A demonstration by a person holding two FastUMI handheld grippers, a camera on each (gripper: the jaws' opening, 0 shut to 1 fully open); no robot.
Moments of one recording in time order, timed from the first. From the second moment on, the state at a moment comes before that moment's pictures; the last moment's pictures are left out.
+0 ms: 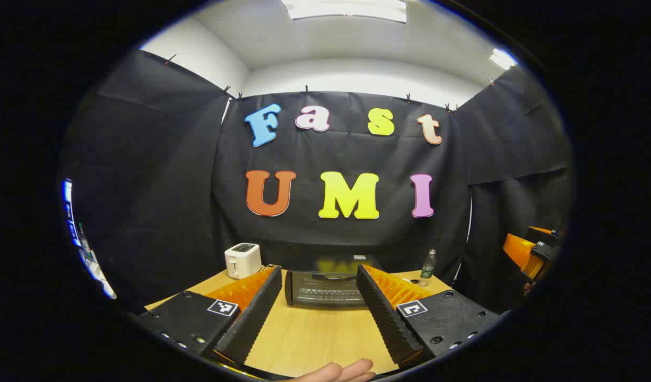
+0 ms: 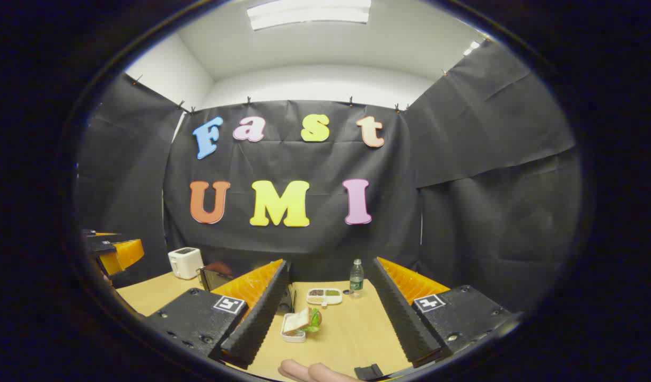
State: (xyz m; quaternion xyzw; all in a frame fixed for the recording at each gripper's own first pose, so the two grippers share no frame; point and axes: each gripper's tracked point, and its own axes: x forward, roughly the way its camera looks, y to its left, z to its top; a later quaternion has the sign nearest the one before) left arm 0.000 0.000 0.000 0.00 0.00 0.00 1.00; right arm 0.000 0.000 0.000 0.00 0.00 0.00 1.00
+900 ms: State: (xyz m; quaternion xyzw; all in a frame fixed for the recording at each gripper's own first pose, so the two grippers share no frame) left arm 0.014 0.001 0.001 0.02 -0.01 0.01 1.00; right arm 0.008 -0.002 0.007 0.01 -0.01 0.00 1.00
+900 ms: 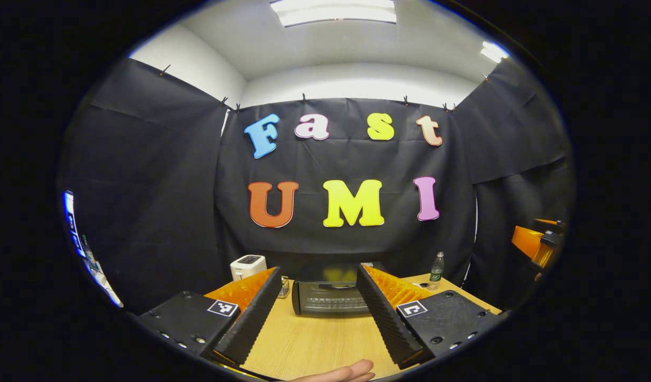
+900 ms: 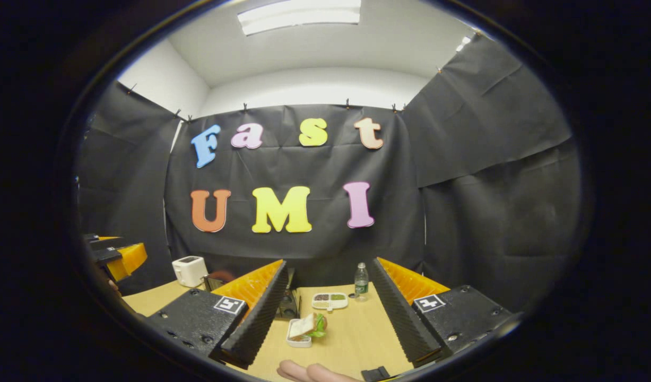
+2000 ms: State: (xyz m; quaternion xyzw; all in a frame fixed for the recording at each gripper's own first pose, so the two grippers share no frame) left arm 0.296 -0.022 -0.165 0.01 0.18 -0.02 0.98; right arm 0.051 -0.065 -0.038 0.03 -0.02 0.00 1.00
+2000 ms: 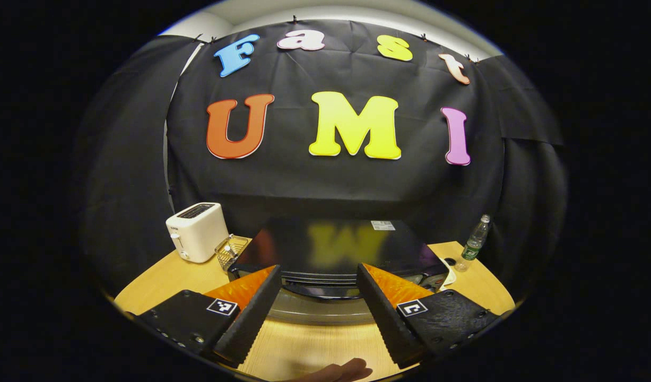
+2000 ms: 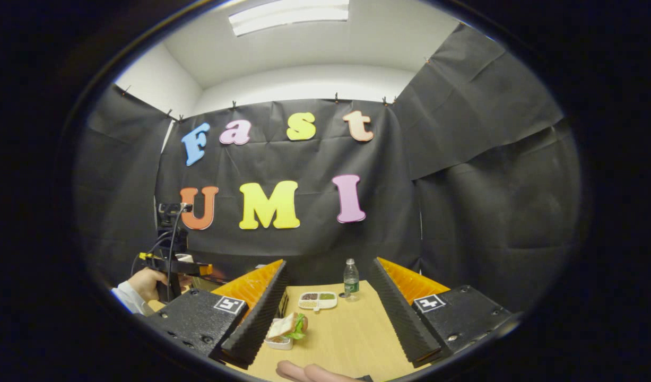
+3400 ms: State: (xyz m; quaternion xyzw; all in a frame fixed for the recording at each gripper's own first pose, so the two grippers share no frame) left arm 0.205 -0.031 -0.236 0.02 0.23 -0.04 0.97; right arm -0.001 -0.091 -0.055 0.05 0.00 -0.05 1.00
